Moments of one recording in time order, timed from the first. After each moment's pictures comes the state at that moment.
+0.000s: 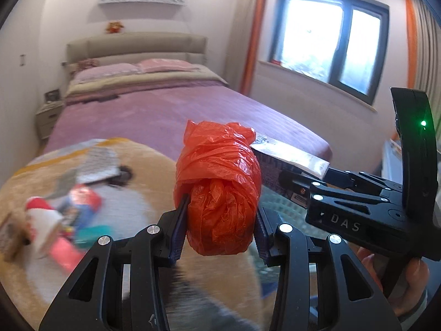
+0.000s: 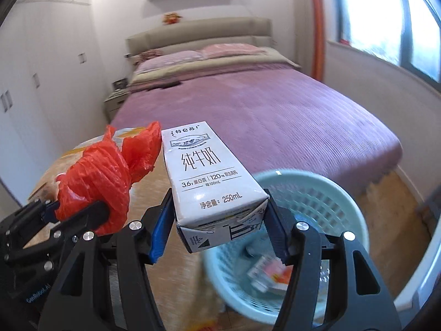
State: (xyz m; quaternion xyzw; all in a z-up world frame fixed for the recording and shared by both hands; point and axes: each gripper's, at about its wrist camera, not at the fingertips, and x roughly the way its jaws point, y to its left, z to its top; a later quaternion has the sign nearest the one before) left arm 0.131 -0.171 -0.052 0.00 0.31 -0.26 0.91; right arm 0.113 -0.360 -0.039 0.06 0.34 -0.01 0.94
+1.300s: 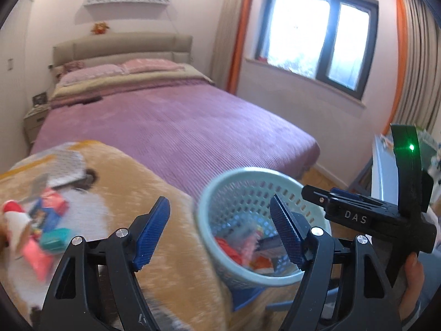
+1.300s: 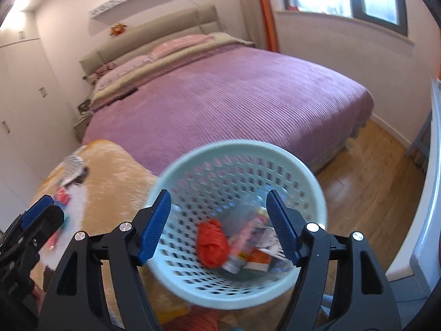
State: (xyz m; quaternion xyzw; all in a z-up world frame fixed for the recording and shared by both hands) left arm 0.123 -0.201 -0.049 -0.01 0.30 -0.27 0.92; right arm 0.085 -0.441 -0.057 0.15 0.35 -0.08 0.92
